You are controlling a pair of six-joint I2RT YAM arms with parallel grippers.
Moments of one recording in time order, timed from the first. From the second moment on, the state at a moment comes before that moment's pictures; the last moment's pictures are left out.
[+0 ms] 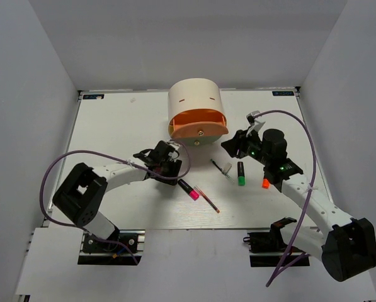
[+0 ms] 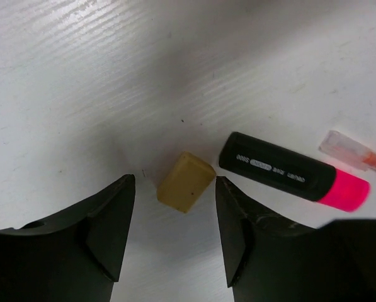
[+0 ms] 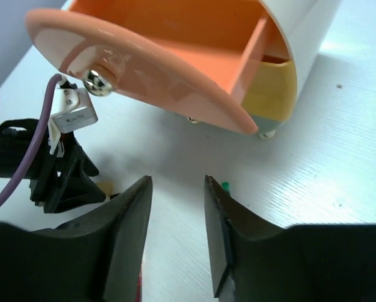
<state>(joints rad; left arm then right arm) -0.67 1.55 0.82 -0.31 0.02 -0.28 0.40 1.05 0.66 0.13 -0.34 0.27</state>
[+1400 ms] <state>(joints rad) -0.81 1.49 1.49 -0.20 -0.10 -0.13 0.31 0.98 0.51 0.15 -0.50 -0.06</state>
